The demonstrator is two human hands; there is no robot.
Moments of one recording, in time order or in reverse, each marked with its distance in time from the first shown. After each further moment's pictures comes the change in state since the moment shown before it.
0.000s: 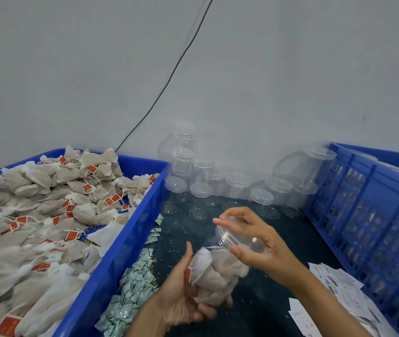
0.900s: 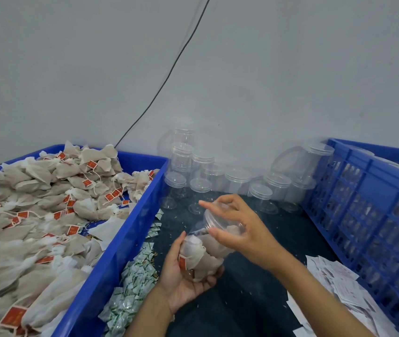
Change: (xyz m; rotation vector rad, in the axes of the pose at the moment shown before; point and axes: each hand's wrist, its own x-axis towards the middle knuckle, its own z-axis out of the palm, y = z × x) left_hand 0.001 0.007 0.010 -0.267 0.253 0.261; right_hand 0.019 -0.014 0.016 -0.170 0.017 0.124
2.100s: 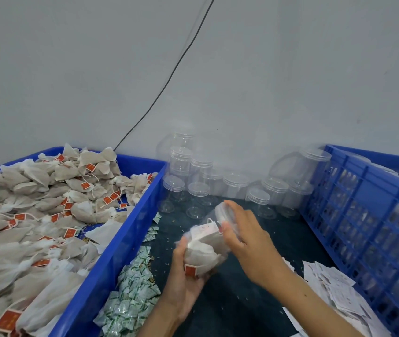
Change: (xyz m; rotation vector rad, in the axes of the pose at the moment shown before) left_hand -0.002 -0.014 0.018 0.081 0.047 0.328; right_hand -0.015 0.010 0.004 -0.273 0.114 0.177
